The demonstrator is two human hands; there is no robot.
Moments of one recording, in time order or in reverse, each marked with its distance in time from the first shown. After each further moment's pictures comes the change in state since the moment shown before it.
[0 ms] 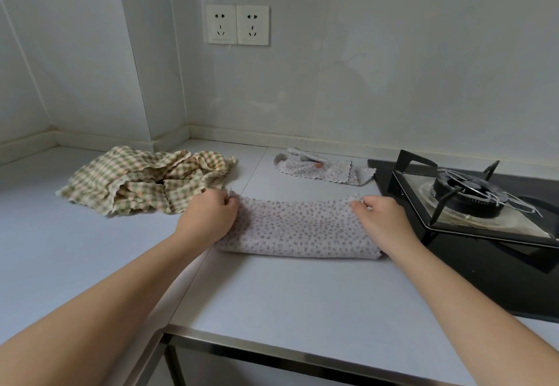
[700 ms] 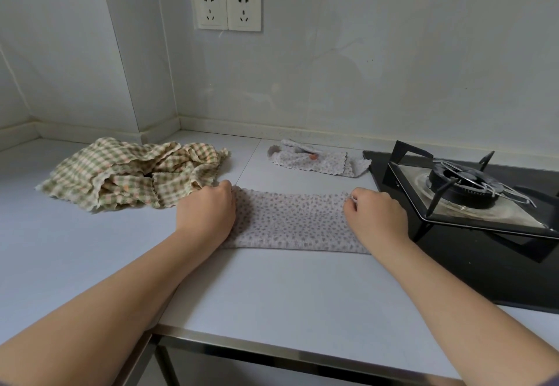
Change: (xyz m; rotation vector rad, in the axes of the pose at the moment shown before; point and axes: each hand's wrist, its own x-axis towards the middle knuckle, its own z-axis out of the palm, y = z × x) left_hand 0.001 0.000 0.021 0.535 0.126 0.215; right_hand -0.002 -0.001 0.010 -0.588 0.094 -0.082
